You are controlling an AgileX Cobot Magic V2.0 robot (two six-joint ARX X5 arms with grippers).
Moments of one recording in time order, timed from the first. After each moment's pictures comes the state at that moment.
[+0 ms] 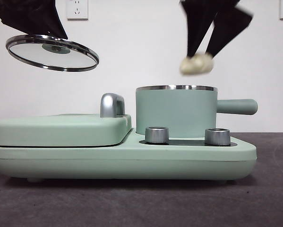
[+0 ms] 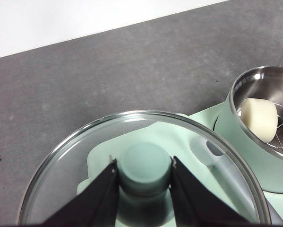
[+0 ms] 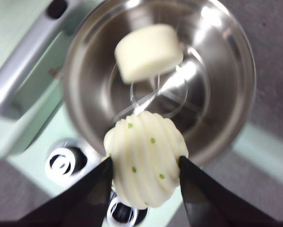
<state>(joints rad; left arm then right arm) -0.33 1.21 1.08 -0.35 0.10 0.06 0.48 1.62 1.60 -1.04 -0.13 -0.03</state>
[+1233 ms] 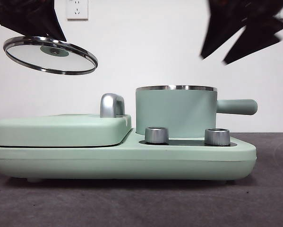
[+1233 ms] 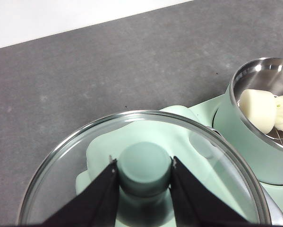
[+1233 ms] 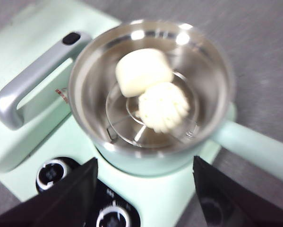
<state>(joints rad) -0.33 1.21 1.08 -0.38 0.10 0.06 0.46 1.09 0.90 -0.43 -0.15 -0.02</state>
